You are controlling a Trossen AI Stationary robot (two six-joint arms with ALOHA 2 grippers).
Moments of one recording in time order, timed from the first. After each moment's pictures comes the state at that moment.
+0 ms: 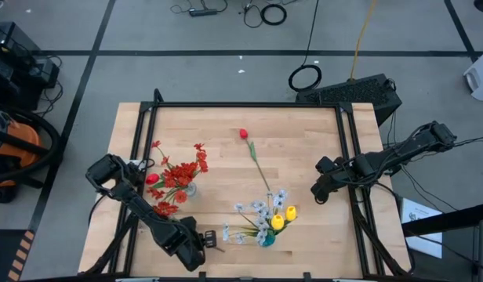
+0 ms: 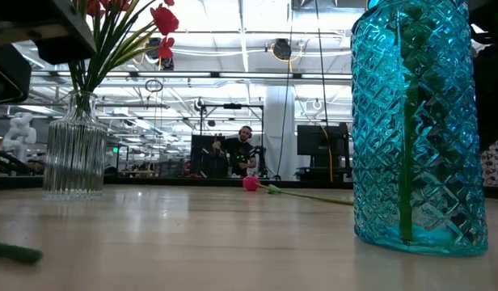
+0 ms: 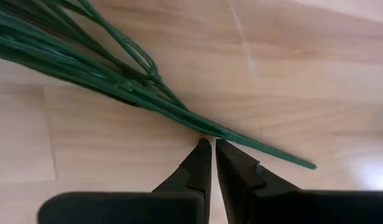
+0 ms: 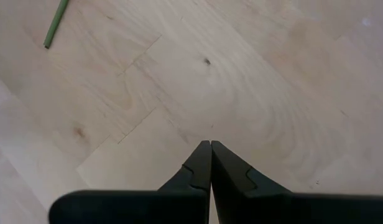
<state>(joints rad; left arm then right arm) -0.77 1.88 1.14 -0.54 -0.15 -2.46 0.35 0.89 0.52 -0.90 0.26 1.11</state>
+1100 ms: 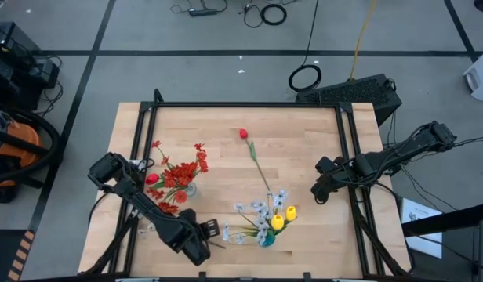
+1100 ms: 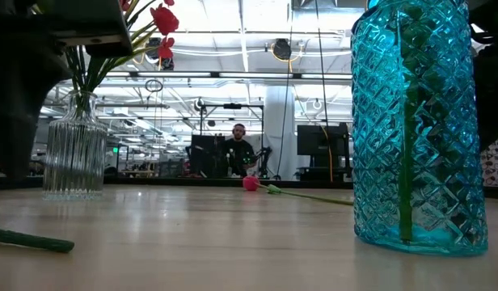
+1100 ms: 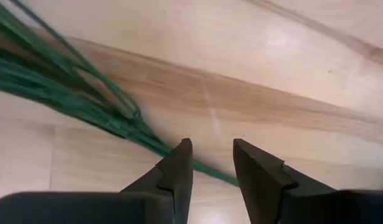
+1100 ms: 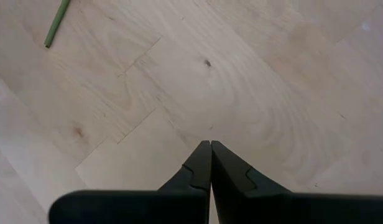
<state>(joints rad) -0.72 1.88 1.24 -0.77 -0.21 -2.55 0.35 0.89 0.52 -0.89 0.26 1.09</state>
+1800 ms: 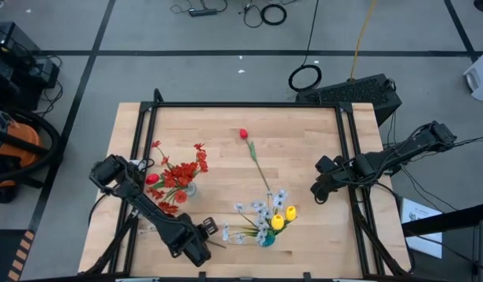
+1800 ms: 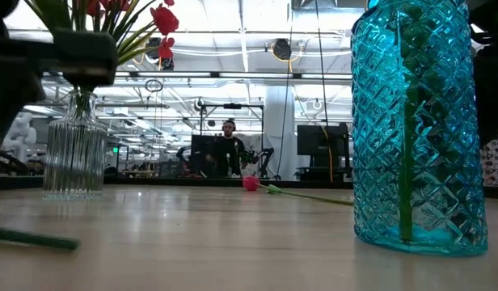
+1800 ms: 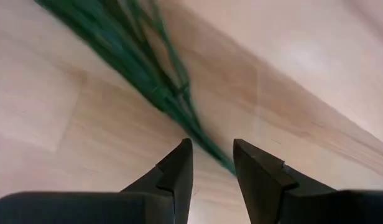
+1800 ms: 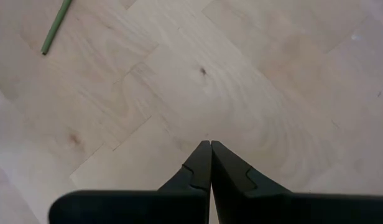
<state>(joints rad) -0.72 1.91 1.24 -0.76 -0.12 -2.83 0.35 0.89 0.52 -0.89 0.29 1.08</state>
